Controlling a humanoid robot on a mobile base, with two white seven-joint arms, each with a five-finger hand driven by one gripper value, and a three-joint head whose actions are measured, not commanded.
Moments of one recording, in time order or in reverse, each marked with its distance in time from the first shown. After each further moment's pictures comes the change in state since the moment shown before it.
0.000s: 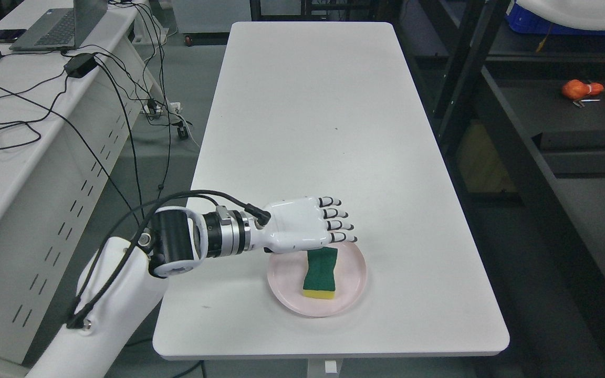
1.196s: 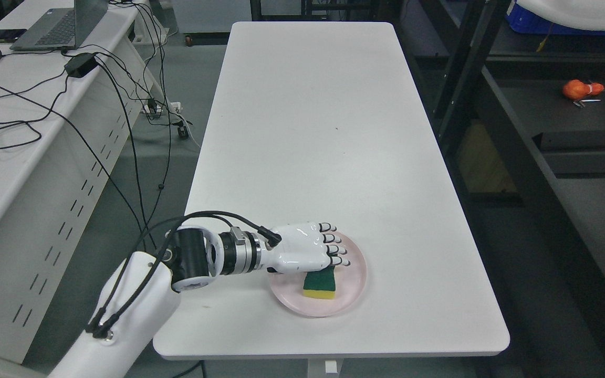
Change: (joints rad) left arm 0.017 -0.044 -0.043 0.096 -0.091 0.000 0.001; right arm 0.000 0.000 0.000 0.000 0.000 0.000 -0.001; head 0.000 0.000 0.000
